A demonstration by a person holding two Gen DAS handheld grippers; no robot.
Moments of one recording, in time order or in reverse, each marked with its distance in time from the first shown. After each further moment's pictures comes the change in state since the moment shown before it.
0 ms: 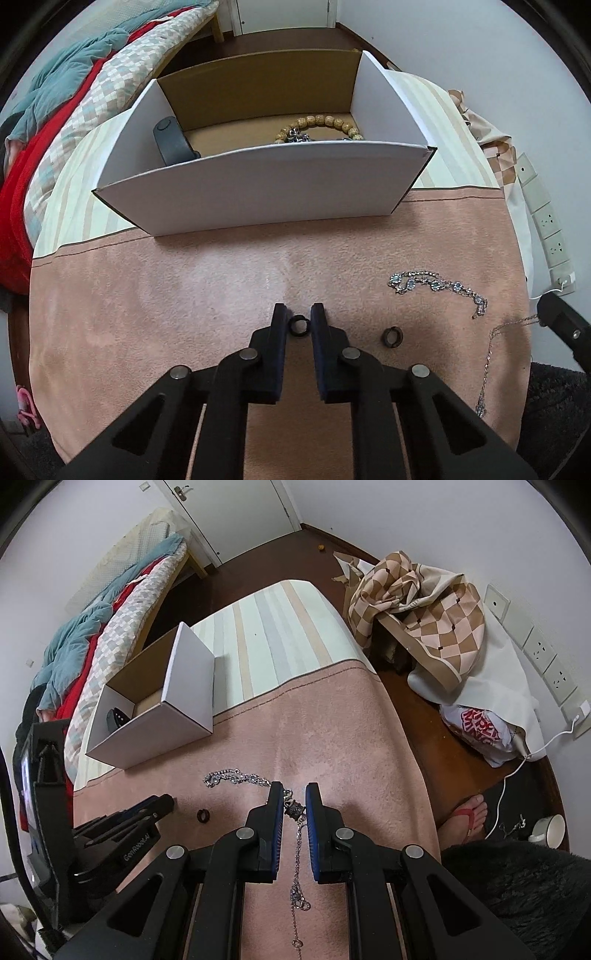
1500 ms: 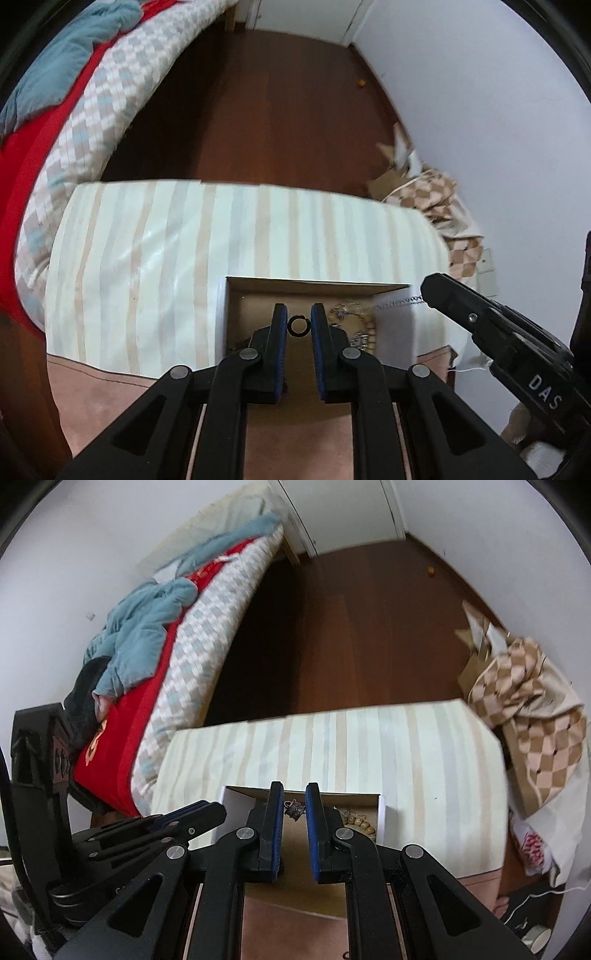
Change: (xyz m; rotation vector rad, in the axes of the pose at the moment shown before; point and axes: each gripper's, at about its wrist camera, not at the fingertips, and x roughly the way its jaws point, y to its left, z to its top) left arm -0.043 0.105 0.165 -0.183 0.053 -0.232; right arm 0.050 0.183 0.181 -0.237 0.103 0.204
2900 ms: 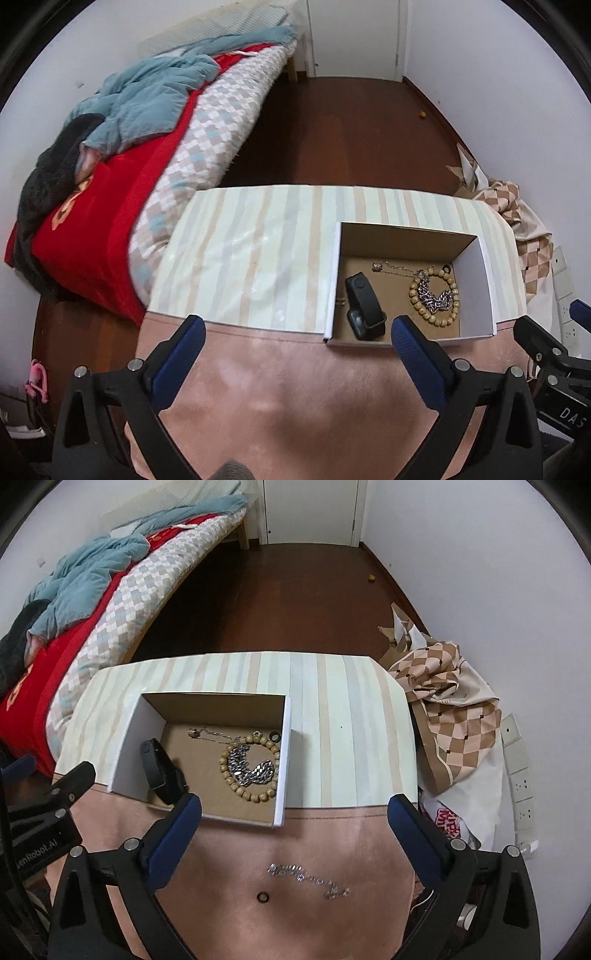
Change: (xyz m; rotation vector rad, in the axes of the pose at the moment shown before) left arm -0.069 0.007 -0.104 0.022 -0.250 0.379; right arm -0.048 0.008 -0.100 -0.122 -0.024 -0.400
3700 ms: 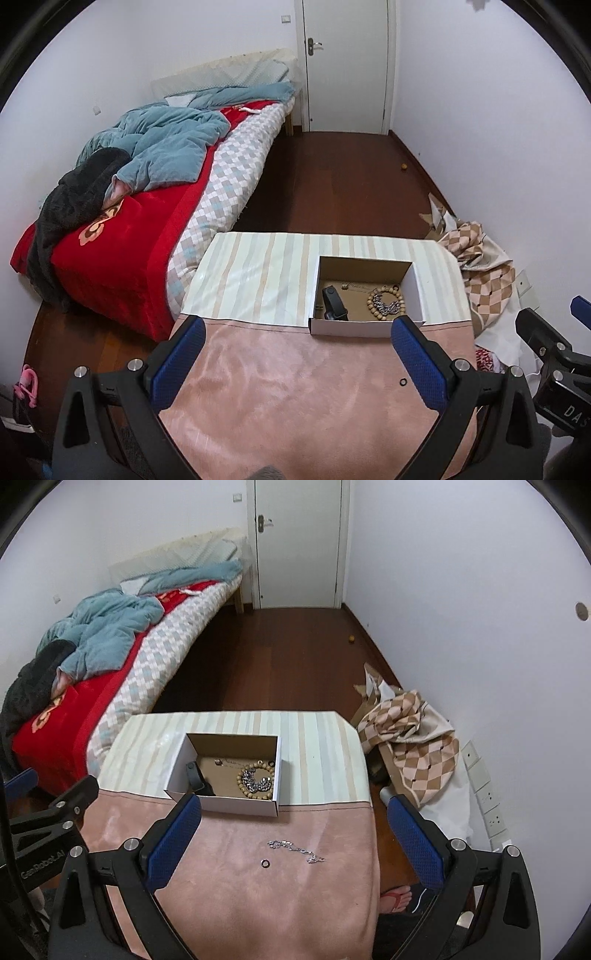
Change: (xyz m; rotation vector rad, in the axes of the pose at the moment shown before) left arm -0.141 0.009 -0.042 -0.020 -0.209 -0.056; right arm -0.170 -0.008 -0.055 0.022 -0.263 -0.032
